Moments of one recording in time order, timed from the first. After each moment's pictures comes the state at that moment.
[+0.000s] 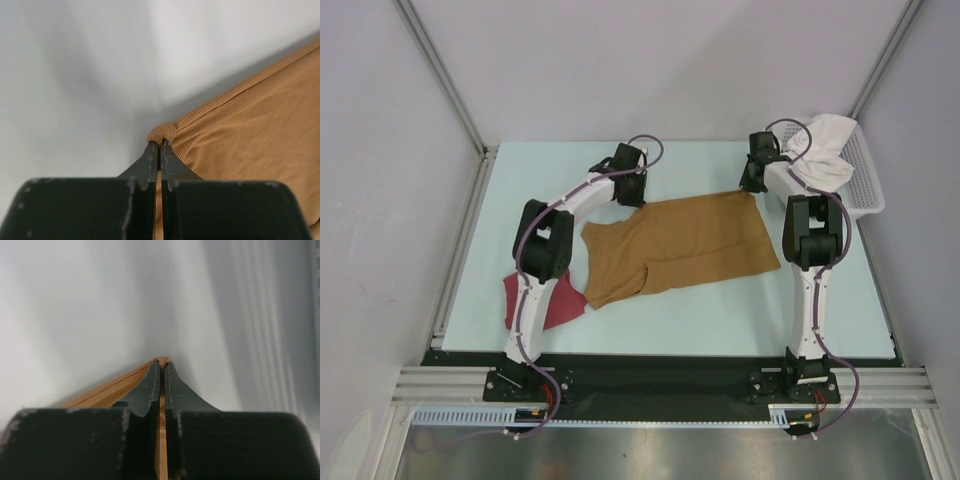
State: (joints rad) left arm -0.44 2.33 1.92 -0.51 0.04 -0.26; right arm 0.09 2.35 1.90 -0.45 0.17 0.37
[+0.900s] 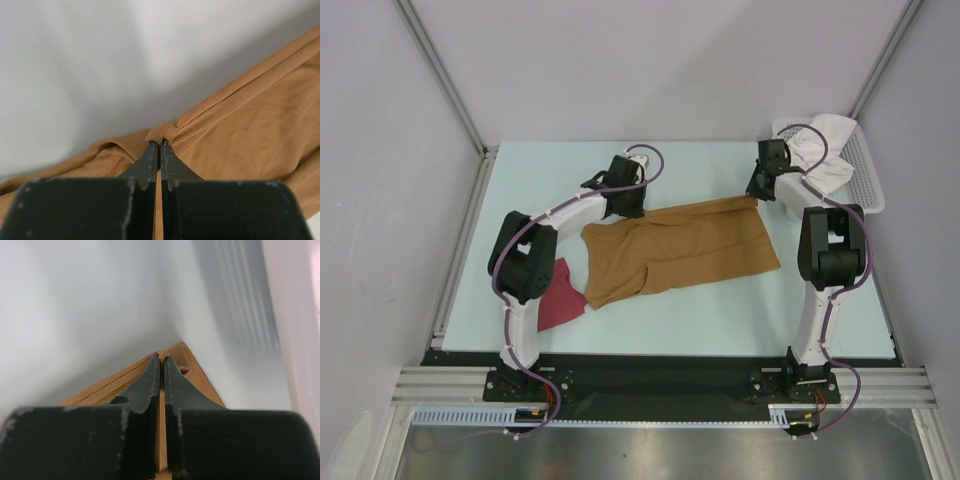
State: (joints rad) left arm -0.49 2.05 1.56 -0.35 0.03 -0.25; right arm 0.08 2.08 1.58 -0.35 0.16 0.42
